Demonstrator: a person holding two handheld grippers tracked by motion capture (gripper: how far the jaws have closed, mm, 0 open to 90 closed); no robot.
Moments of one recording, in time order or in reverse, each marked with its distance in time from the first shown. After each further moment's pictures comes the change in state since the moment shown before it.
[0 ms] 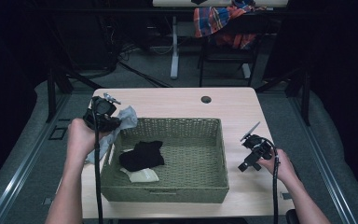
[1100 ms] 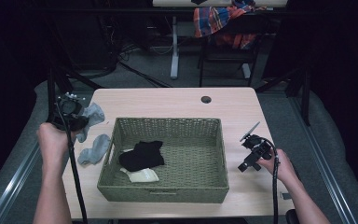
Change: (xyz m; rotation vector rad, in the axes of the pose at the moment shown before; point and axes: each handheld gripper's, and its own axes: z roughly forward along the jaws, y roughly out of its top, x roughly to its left) left arm 0.072 -0.048 0.004 0.029 0.170 -0.212; right arm 0.001 0.000 -0.001 0.007 0.002 -0.005
